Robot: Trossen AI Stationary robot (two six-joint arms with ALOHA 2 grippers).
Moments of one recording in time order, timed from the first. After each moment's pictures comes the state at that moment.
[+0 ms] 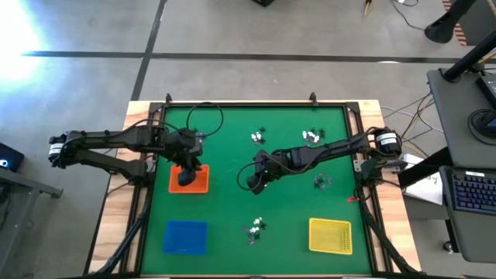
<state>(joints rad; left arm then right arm) 0.10 1.05 0.92 -0.90 0.12 -0.20 0.05 1.80 1.24 -0.38 0.05 0.82</state>
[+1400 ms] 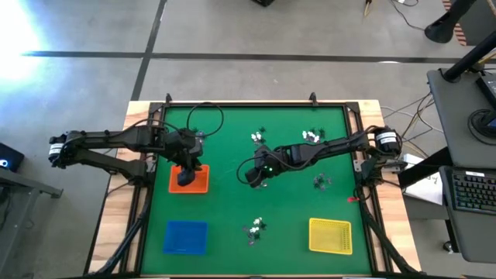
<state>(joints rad) 0.10 1.05 0.92 -0.90 0.12 -0.17 0.01 1.80 1.24 -0.37 0.05 0.98</state>
